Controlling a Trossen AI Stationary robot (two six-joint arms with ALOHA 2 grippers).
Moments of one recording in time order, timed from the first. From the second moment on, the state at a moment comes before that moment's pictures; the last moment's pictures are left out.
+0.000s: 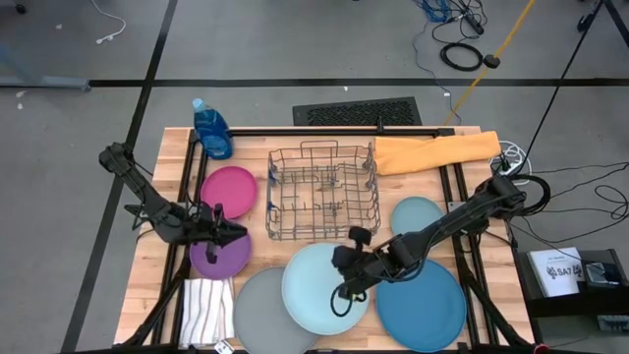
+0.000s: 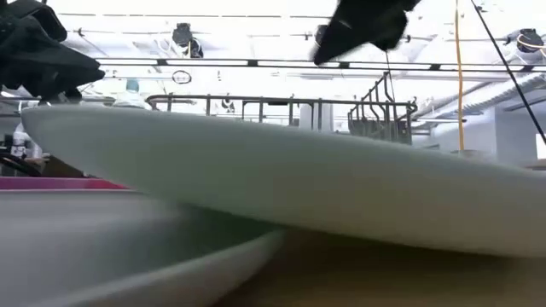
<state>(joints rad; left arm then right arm) -0.79 0.32 0.01 0.17 -0.80 -0.54 0.48 1.75 1.33 -0.53 0.43 0.60</state>
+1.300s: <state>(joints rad) -0.79 0.33 0.01 0.17 -0.82 -0.54 0.74 2.06 1.33 -0.38 0.32 0.35</state>
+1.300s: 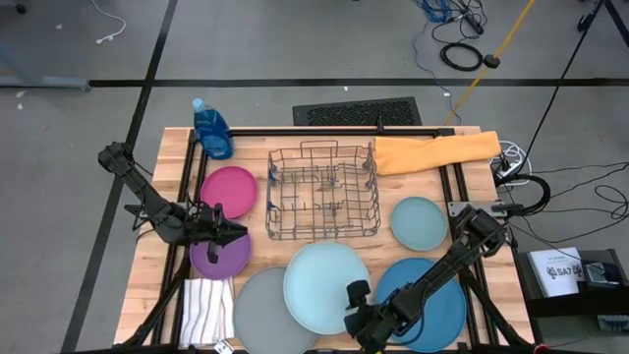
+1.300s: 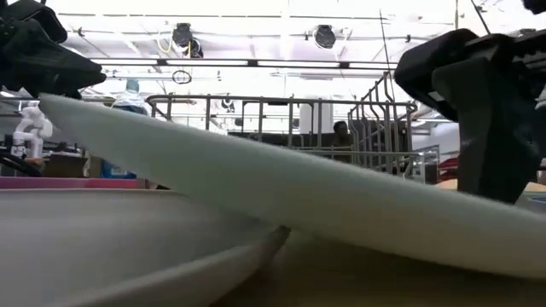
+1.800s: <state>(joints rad) -0.79 0.33 0.01 0.17 -0.83 -0.51 0.74 2.07 1.33 -0.39 0.44 0.34</state>
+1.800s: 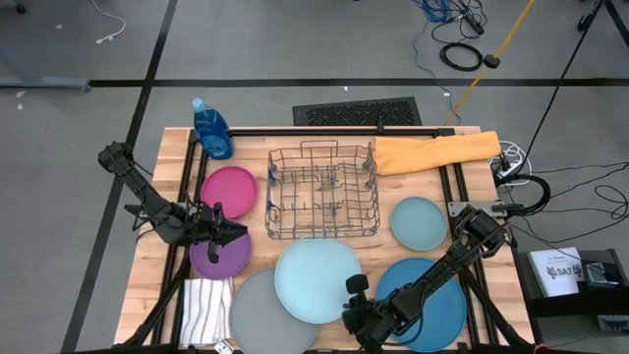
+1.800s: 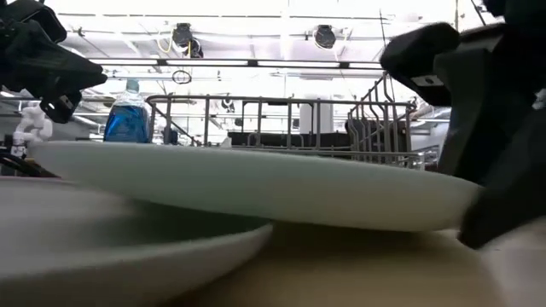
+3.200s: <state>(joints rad) -0.79 0.33 0.01 0.20 -0.85 -0.51 0.72 2.06 1.96 -0.86 0.32 0.12</state>
